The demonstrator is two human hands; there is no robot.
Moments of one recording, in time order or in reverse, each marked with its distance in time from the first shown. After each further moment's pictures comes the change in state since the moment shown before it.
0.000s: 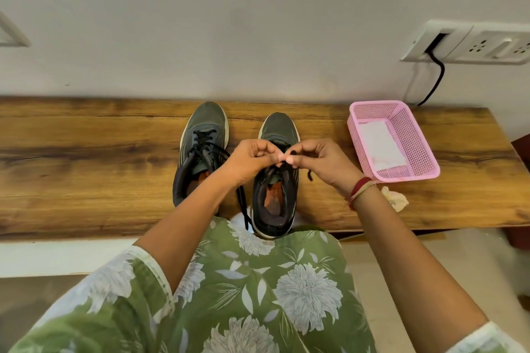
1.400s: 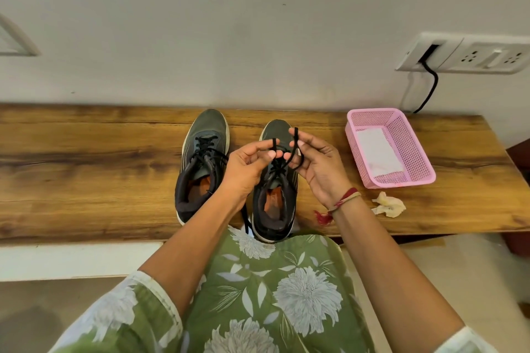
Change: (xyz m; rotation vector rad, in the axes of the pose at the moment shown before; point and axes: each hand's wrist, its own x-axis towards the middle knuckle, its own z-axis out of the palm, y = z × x) left_hand -0.031 0.027 0.027 -0.354 0.346 -0.003; right_hand 0.001 -0.008 0.024 0.781 0.351 0.148
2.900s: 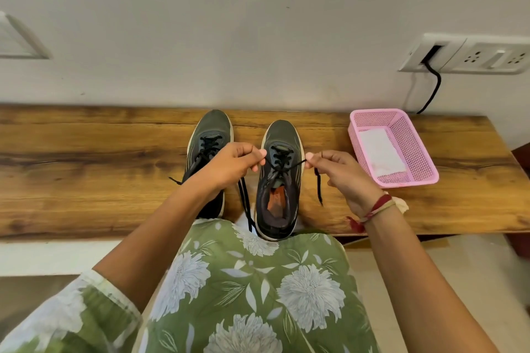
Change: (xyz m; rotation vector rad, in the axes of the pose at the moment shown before) left_hand -0.001 0.038 -0.033 0.589 -0.217 -0.114; right_hand -0.040 -0.038 -0.008 -0.719 -0.024 0.089
